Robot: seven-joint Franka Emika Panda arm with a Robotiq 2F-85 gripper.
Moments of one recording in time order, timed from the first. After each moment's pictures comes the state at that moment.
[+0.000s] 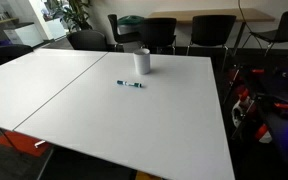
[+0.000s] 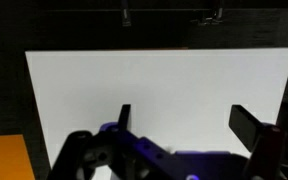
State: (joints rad) arm -0.07 -0.80 -0.15 -2.74 -0.05 1.95 -0.14
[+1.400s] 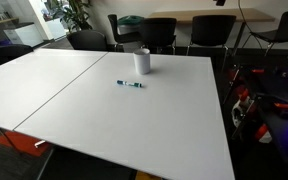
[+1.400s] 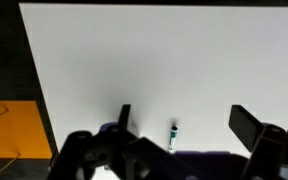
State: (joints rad) arm -0.07 -0.60 -0.03 -2.75 -0.06 2.29 -0.05
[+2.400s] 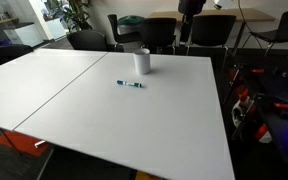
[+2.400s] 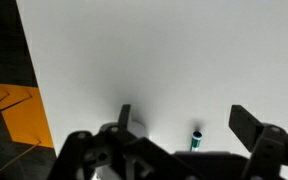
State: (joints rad) arm -0.12 -0.03 0.08 -2.57 -0.44 2.63 0.33
